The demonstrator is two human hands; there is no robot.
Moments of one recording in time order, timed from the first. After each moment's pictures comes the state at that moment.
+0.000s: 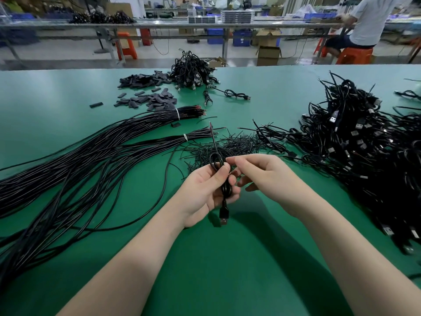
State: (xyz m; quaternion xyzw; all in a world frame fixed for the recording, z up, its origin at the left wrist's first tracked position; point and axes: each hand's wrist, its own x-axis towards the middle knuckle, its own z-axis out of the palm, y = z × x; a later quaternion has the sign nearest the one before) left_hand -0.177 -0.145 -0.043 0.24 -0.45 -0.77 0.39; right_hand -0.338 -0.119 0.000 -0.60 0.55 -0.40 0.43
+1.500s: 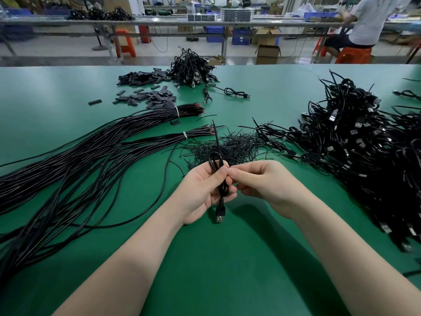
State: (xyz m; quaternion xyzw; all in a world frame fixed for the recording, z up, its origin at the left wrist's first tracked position) left_hand -0.174 -0.148 -0.047 0.27 -0.44 -0.75 0.41; right_hand -0.335 -0.117 -0.011 -0.52 0.52 -0.43 0.52
